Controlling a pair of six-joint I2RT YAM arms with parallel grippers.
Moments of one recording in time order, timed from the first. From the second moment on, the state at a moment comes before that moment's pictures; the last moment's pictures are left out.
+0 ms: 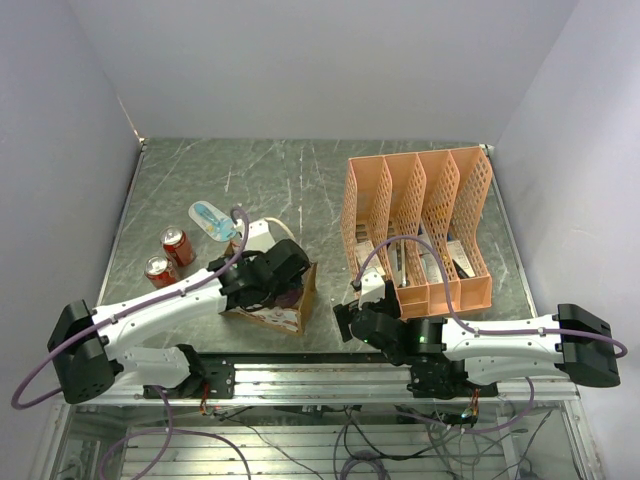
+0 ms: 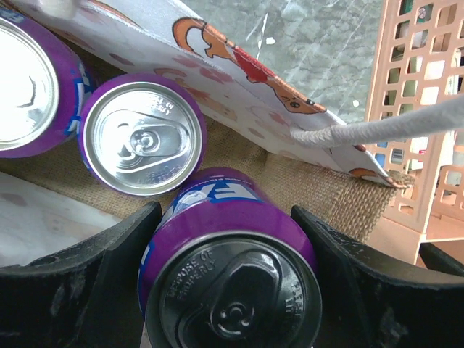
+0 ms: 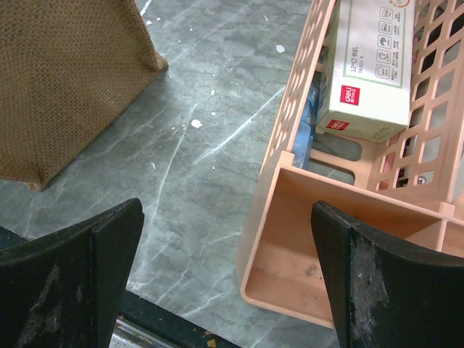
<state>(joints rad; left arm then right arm) -0.98 1.22 0.92 -0.74 -0.52 -1.19 1.36 1.06 0.46 -0.17 0.76 0.55</state>
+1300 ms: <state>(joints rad) -0.98 0.81 1.22 -1.34 -1.10 -1.11 1.36 1.10 0.47 -0.17 0.77 0.55</state>
